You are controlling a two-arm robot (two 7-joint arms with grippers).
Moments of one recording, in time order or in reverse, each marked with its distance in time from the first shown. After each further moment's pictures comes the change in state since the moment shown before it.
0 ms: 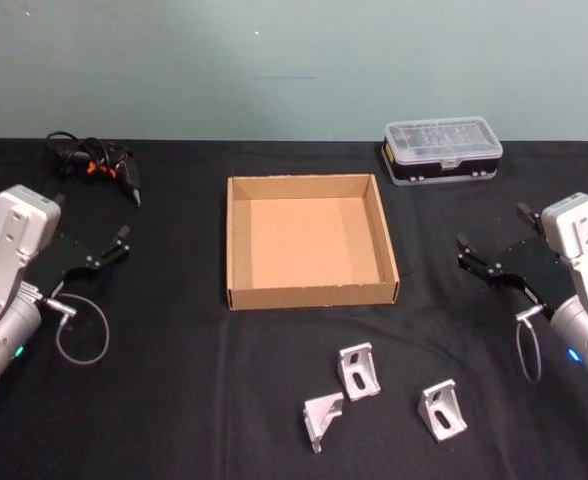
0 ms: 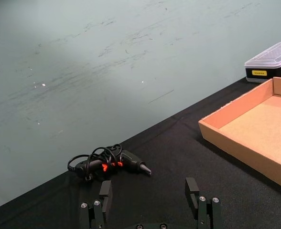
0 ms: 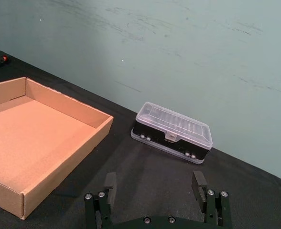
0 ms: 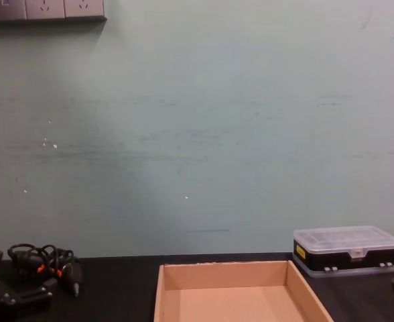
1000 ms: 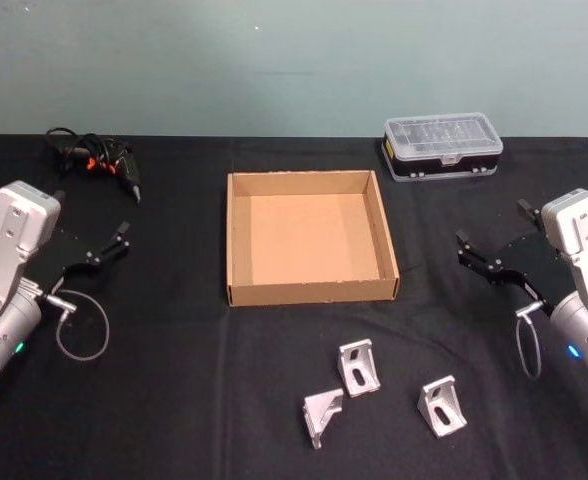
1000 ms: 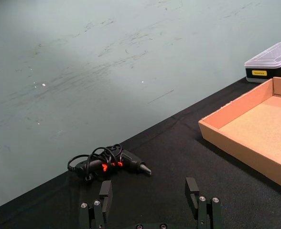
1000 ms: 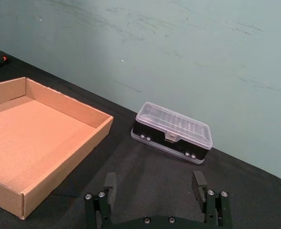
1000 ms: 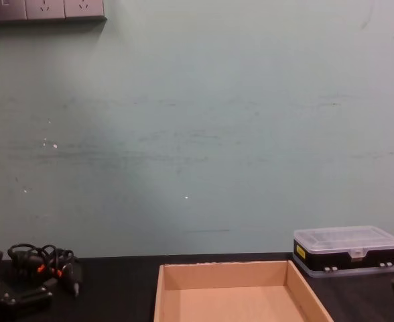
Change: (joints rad) left arm 0.000 0.000 0.000 0.000 0.000 0.000 0.000; right arm 0.000 0.000 0.000 0.000 0.000 0.000 0.000
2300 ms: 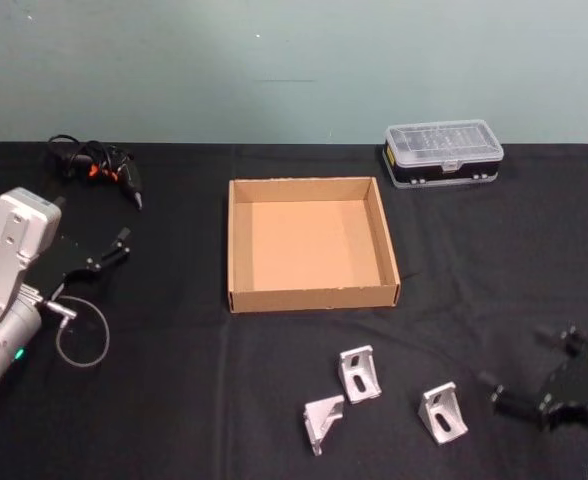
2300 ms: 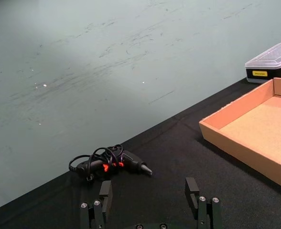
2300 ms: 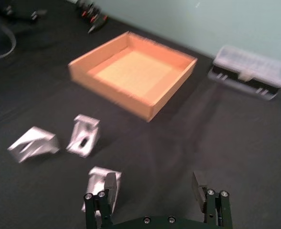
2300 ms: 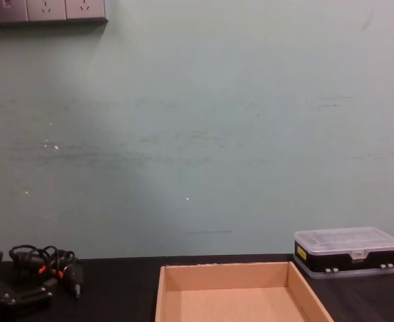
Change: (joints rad) left arm 0.000 0.000 0.000 0.000 0.000 0.000 0.000; right arm -0.612 0.356 0.352 -0.658 0.300 0.351 0.148
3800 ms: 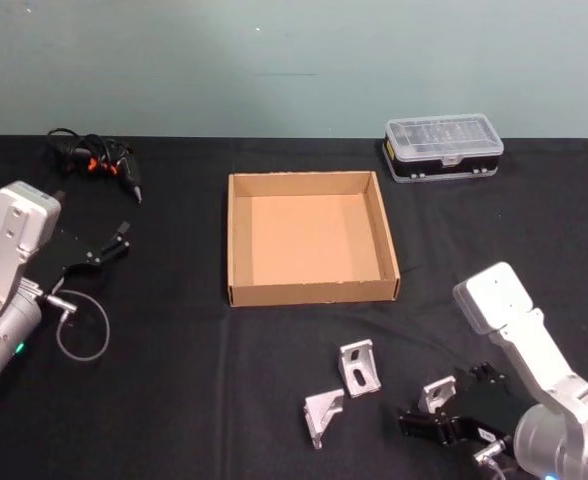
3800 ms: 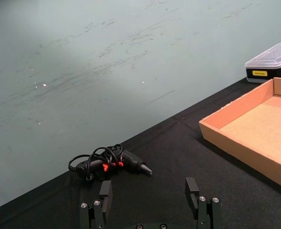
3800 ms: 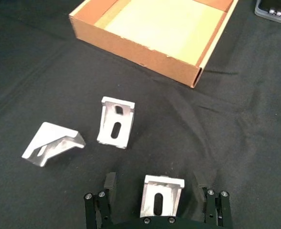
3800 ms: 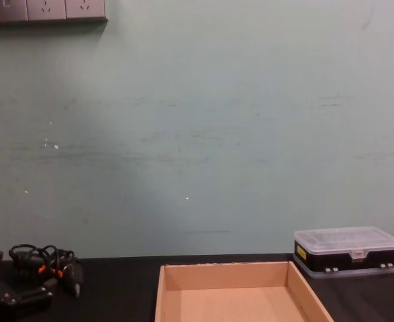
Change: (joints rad) left arm 0.000 0.000 0.000 0.000 0.000 0.000 0.000; right arm 0.267 -0.324 -0.267 -0.008 -0.133 0.538 -0.166
